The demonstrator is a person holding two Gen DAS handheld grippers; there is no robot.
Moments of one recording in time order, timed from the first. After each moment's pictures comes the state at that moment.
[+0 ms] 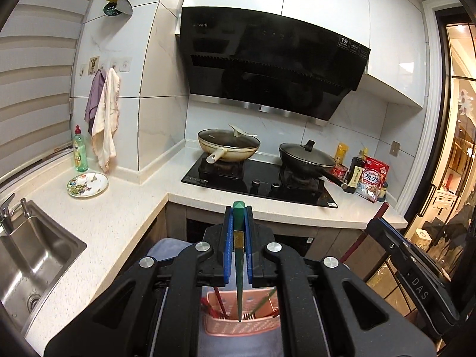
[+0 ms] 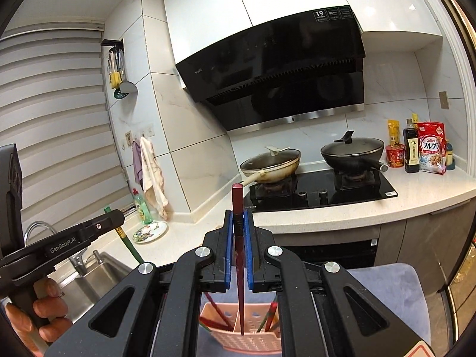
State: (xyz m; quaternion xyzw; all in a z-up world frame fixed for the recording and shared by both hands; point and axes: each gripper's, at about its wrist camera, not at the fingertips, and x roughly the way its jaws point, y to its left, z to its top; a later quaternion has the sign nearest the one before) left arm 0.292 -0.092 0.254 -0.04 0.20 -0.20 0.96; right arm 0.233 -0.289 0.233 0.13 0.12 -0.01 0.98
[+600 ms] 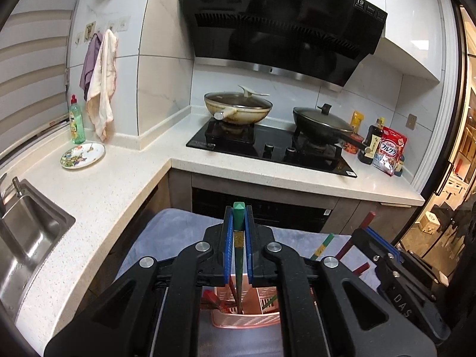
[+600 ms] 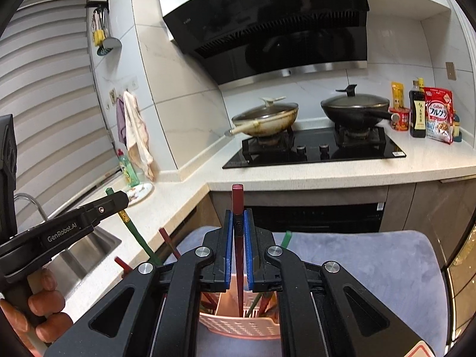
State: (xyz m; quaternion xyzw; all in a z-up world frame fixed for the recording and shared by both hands) left arm 0.335 -0.107 0.168 -0.02 0.27 -0.19 0.94; right arm 0.284 -0.281 0.139 0.13 0.22 -0.01 0.97
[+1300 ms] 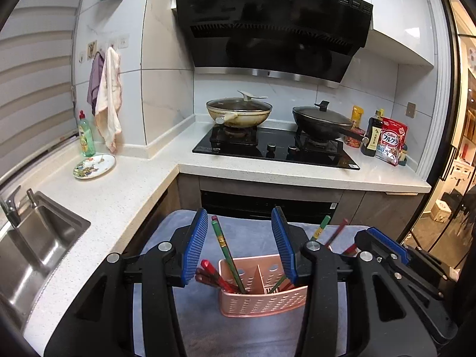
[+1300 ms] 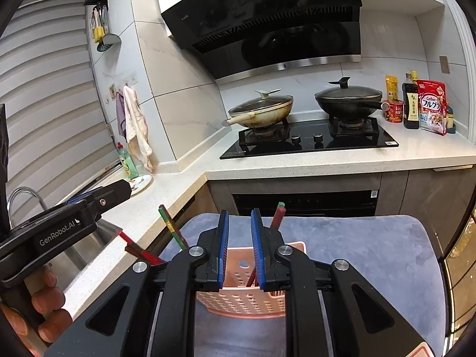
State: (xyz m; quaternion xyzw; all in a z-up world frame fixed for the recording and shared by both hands) left arm 0.289 -0.112 0.173 0.02 0.24 -0.17 0.96; right arm 0.240 -0.278 0.138 0.13 0.22 -0.01 0.97
